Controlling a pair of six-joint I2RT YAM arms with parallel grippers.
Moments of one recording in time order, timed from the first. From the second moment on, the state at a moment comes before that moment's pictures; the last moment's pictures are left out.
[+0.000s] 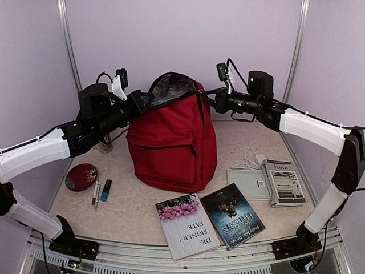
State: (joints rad) left arm -0.75 1.33 1.15 0.19 -0.15 -0.57; right arm 0.55 1.63 1.42 0.14 -0.48 0.18
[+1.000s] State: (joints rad) left arm -0.82 1.06 1.34 -0.12 -0.09 0.16; right arm 0.58 1.59 1.50 -0.12 -0.87 -0.29
